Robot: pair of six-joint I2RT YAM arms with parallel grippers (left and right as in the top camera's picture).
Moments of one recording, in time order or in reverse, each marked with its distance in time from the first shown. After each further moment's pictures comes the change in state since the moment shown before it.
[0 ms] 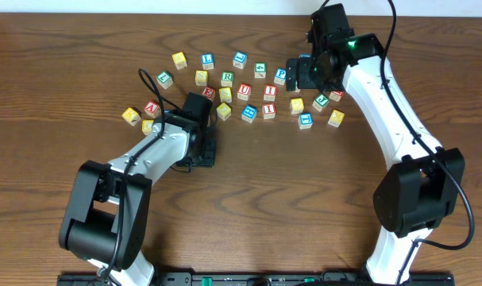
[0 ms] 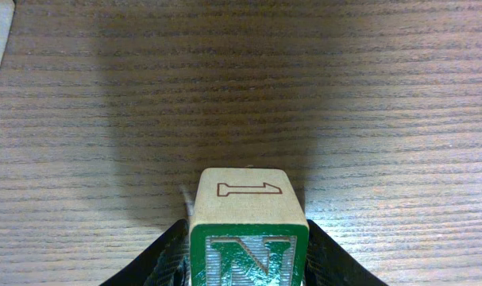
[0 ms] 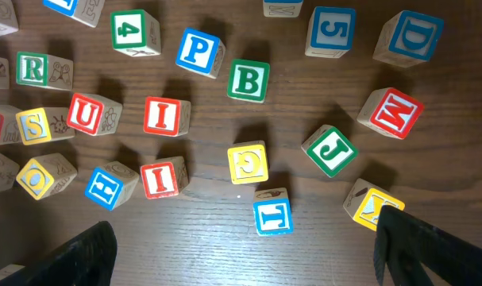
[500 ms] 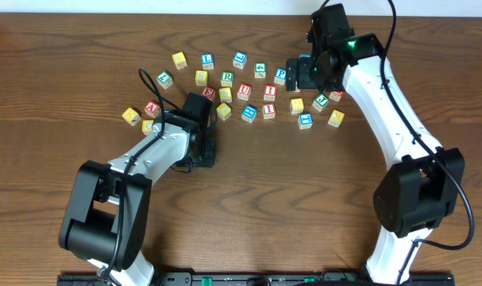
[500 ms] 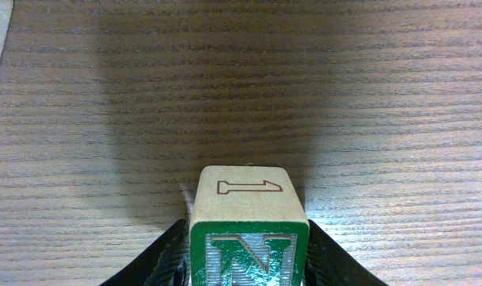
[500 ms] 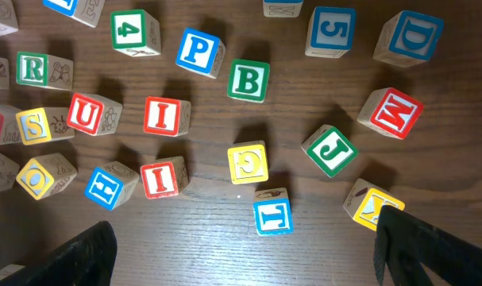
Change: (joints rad) left arm 0.000 0.000 0.001 -0.004 0.001 0.000; right arm 0.000 0.000 0.000 0.000 0.000 0.000
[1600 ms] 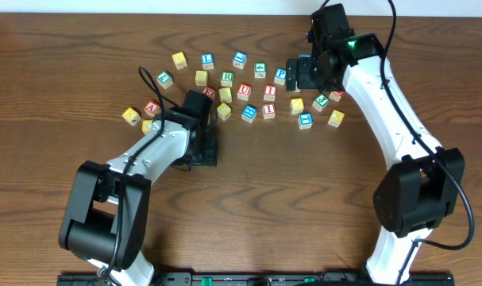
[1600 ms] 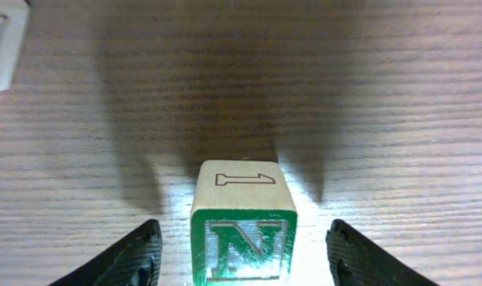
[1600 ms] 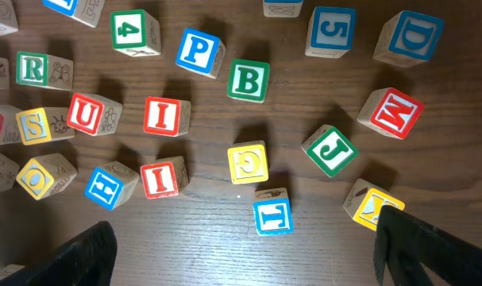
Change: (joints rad) left arm 0.000 0.000 0.047 -0.058 0.003 -0.003; right arm 0.000 0.000 0.000 0.000 0.000 0.000
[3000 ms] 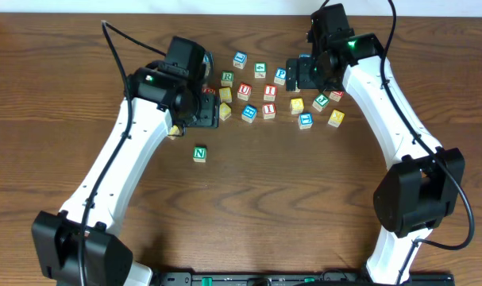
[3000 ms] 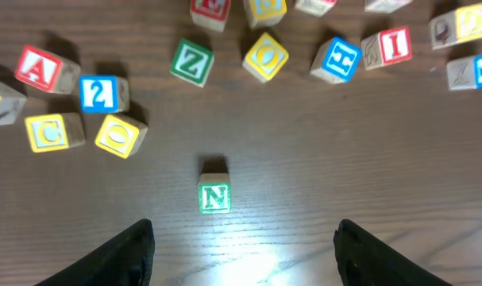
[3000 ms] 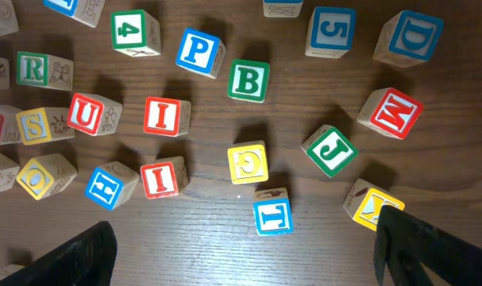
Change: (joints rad) left arm 0.010 -0.144 0.452 -0.364 0.001 0.034; right arm 0.000 0.000 0.000 0.000 0.000 0.000
